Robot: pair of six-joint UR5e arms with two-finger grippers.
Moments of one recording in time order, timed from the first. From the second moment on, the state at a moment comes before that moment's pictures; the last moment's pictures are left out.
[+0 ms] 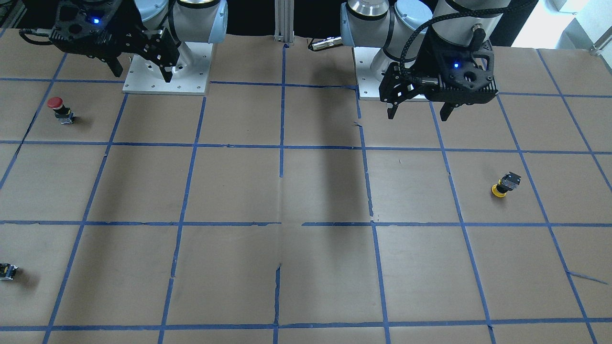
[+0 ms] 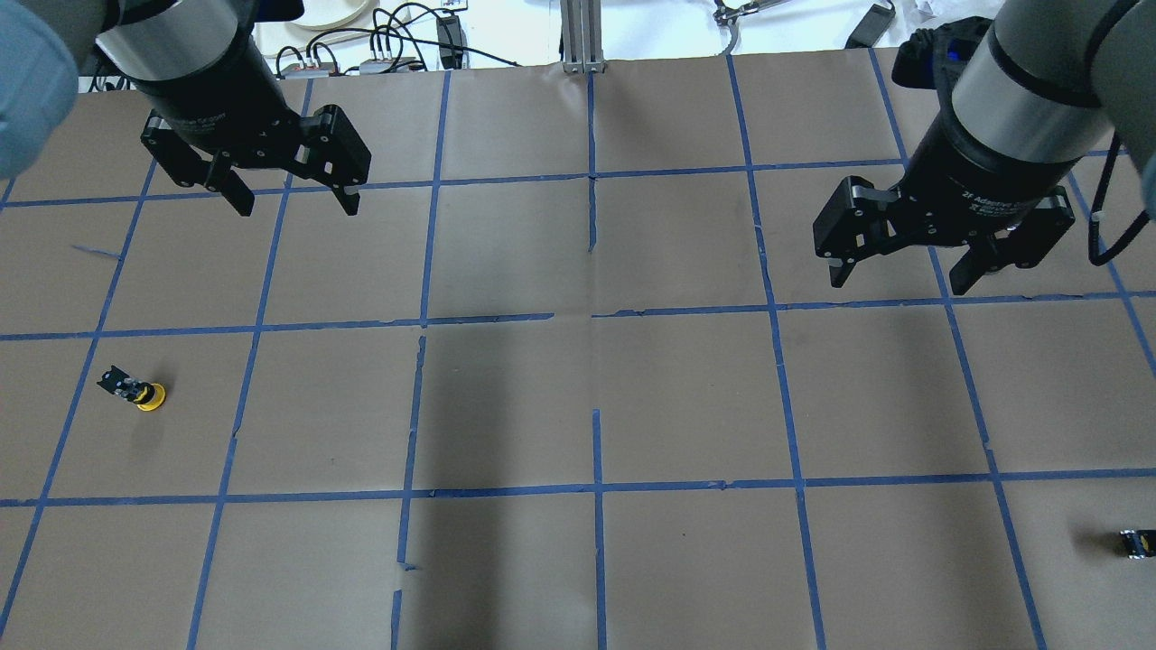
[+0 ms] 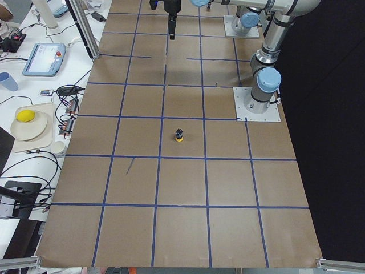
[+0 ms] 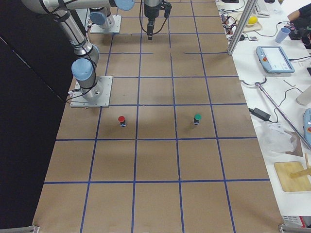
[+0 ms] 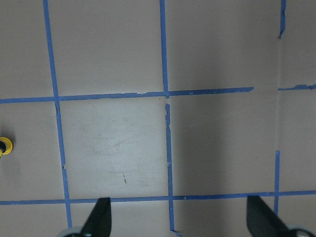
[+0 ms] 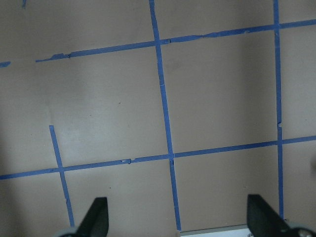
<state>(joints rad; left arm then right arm) -1.59 -1.59 -1.48 -1.64 1.59 0.01 1.55 -1.76 1.67 -1.46 -1.56 0.10</state>
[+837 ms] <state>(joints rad) -1.46 -1.56 -1.60 -1.61 1.61 0.22 1.55 -1.77 1.67 -1.48 -1.56 0.10</state>
